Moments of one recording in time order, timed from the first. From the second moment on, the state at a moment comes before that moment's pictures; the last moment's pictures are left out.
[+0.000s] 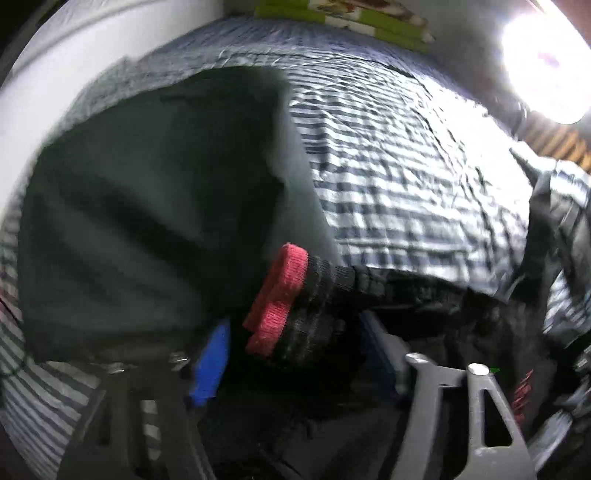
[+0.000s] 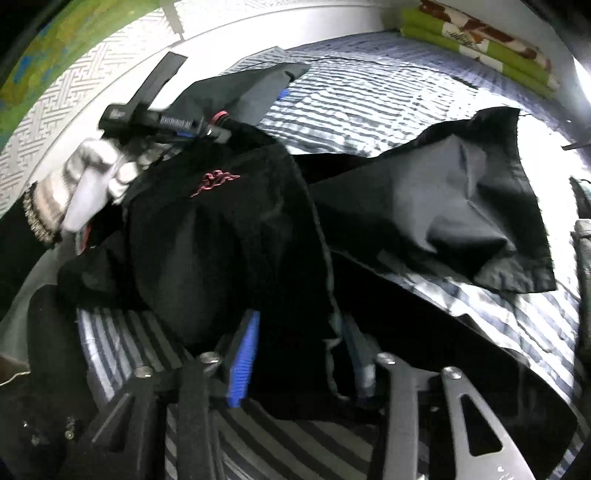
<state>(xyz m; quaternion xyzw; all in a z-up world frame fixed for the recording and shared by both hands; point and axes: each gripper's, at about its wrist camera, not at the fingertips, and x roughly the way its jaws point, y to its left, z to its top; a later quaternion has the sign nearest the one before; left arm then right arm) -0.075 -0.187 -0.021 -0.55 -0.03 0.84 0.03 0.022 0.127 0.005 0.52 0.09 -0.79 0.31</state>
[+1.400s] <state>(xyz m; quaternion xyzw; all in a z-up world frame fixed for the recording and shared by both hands) 0.035 -0.220 0.100 -0.44 0.02 0.90 0.01 -0.111 0.301 0.019 0.45 -0.19 -0.87 0.08</state>
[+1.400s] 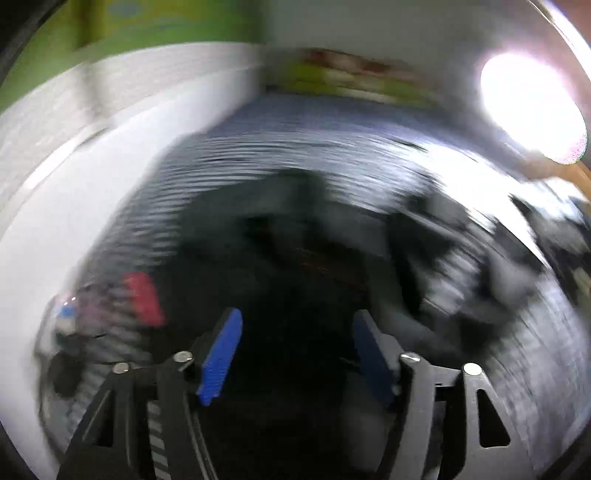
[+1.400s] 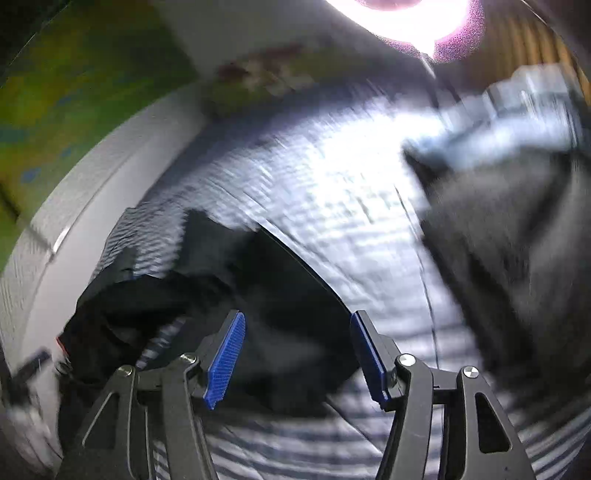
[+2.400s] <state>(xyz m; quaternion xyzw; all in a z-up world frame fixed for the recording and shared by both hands) 0.155 -0.065 0.098 -0.52 0.08 0.82 0.24 0.087 0.366 0.099 0.40 -0.23 -0.89 0.02</state>
